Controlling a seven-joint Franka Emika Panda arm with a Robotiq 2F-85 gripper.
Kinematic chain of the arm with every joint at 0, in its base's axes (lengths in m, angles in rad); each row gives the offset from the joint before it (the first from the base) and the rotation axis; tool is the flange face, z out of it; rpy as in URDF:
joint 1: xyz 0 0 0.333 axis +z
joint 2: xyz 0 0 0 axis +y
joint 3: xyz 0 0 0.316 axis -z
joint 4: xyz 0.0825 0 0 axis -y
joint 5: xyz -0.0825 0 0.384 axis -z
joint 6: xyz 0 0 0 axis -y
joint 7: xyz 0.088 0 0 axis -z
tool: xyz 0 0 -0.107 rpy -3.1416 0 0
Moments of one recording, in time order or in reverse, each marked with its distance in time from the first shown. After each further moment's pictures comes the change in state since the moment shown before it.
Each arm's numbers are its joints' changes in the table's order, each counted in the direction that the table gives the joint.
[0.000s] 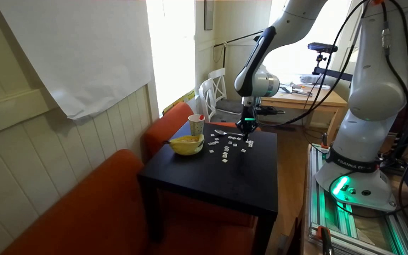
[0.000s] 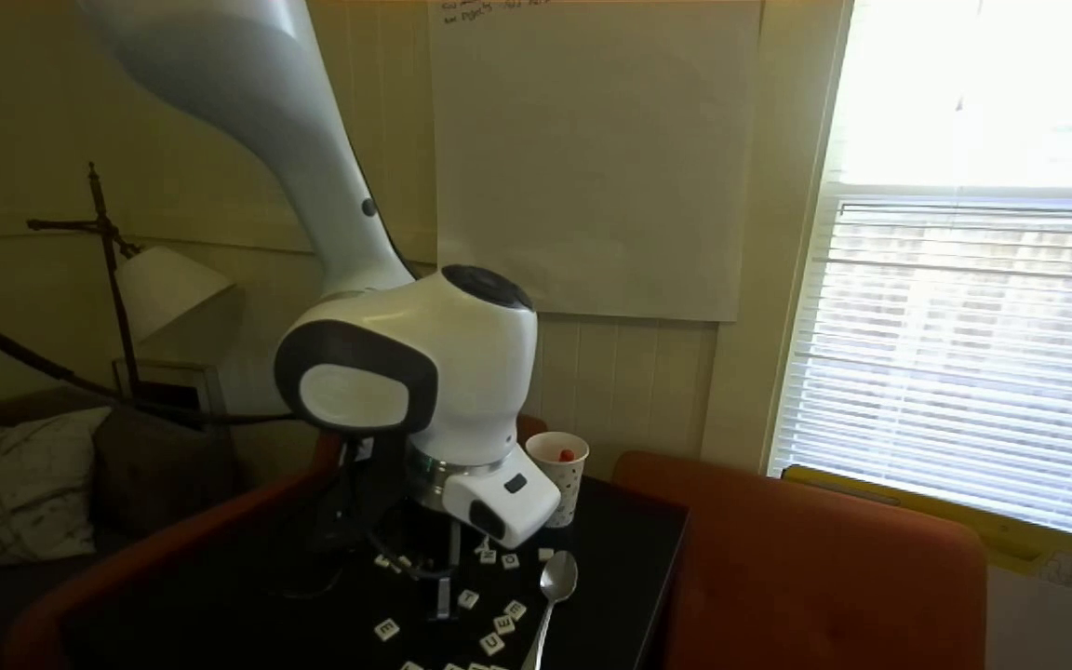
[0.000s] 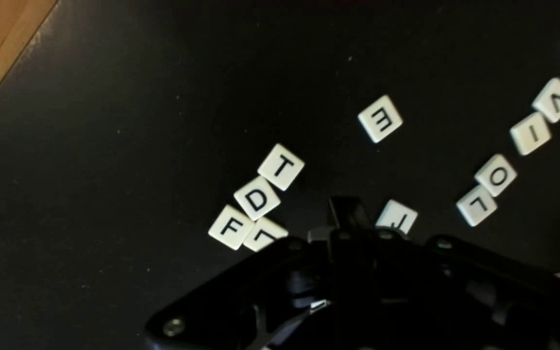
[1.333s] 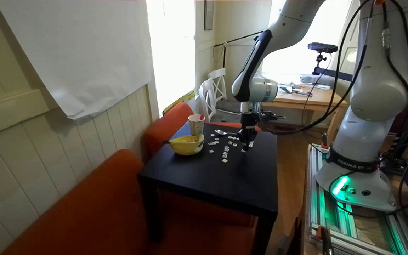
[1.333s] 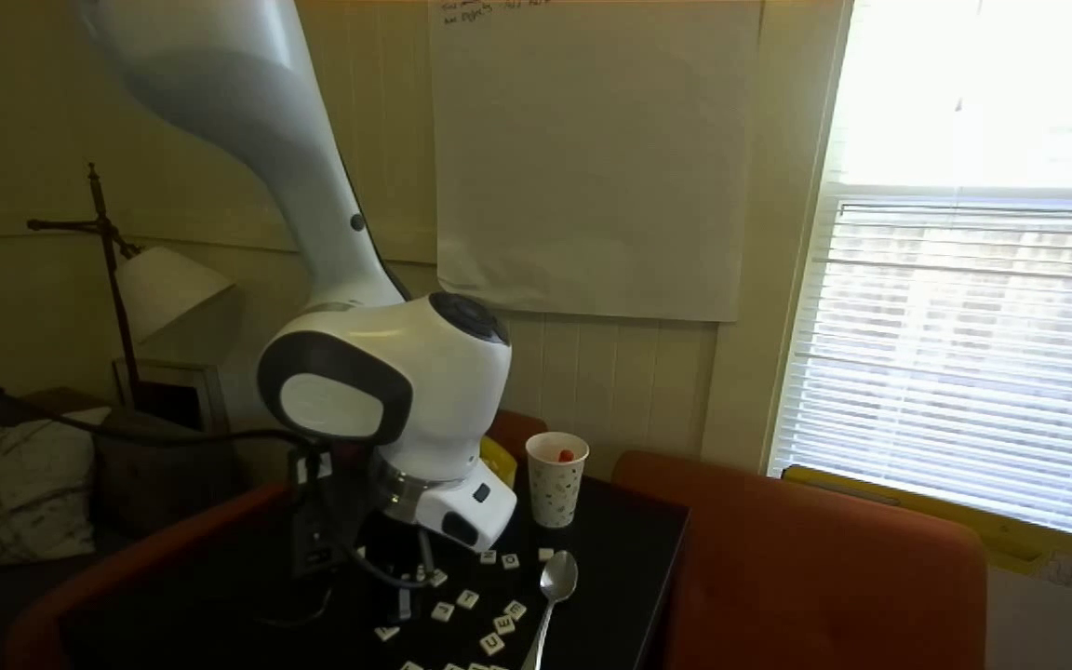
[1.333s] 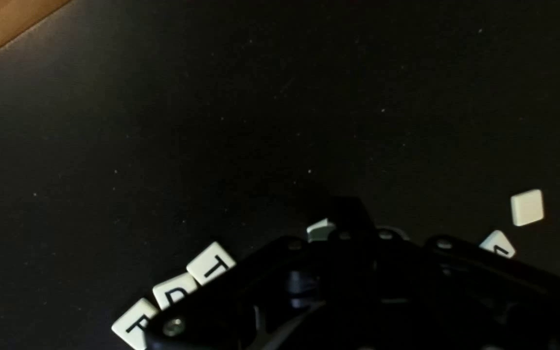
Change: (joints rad) arm 0.047 0.033 -0.032 -0.020 -0.080 -0.070 -0.250
